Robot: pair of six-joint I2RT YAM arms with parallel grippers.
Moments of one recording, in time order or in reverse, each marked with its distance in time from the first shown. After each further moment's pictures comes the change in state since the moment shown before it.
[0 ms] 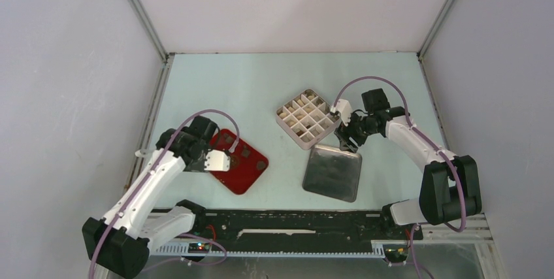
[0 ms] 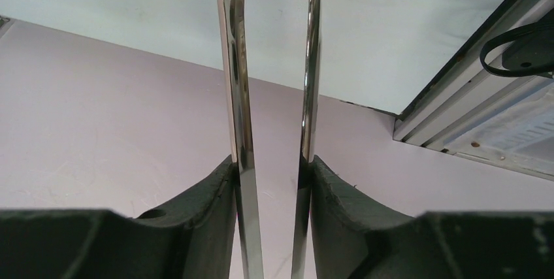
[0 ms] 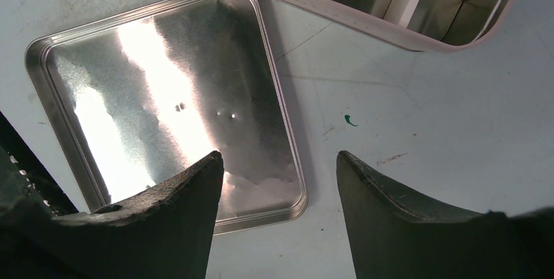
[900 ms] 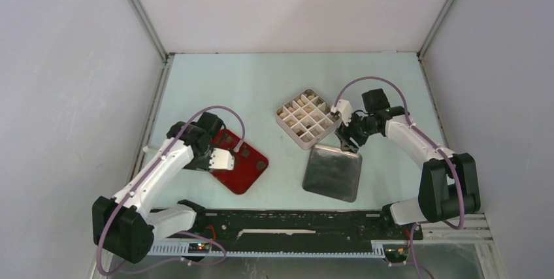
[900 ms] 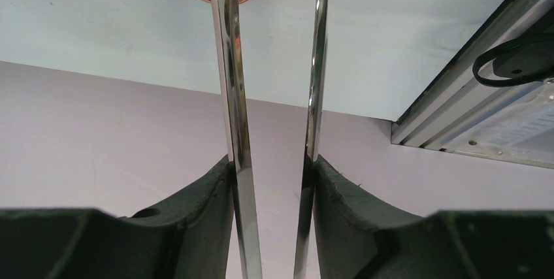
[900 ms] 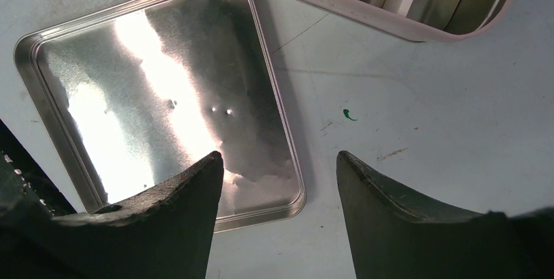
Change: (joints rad) left arm 0.002 0.128 -0.002 0.033 0.040 0.017; right arm -0.009 0.017 0.000 -0.003 0.010 0.000
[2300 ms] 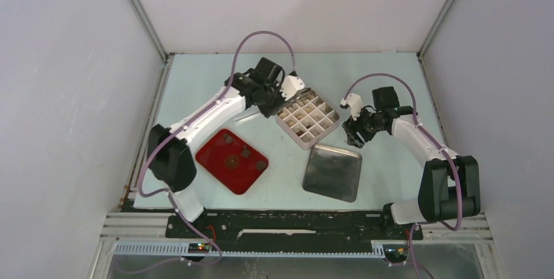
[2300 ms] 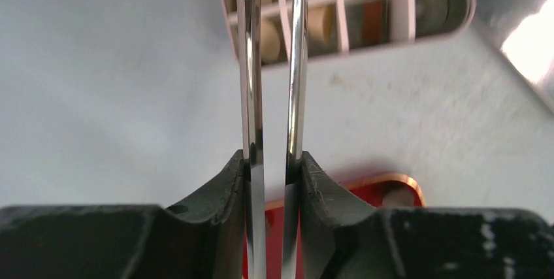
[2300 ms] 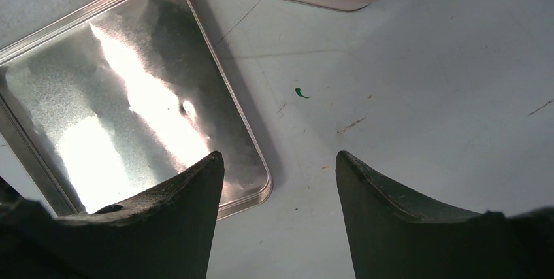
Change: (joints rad) left arm -0.260 0.589 0.661 0.416 0.442 -0.733; right arm -0.086 -0.009 0.000 0.039 0.031 0.050
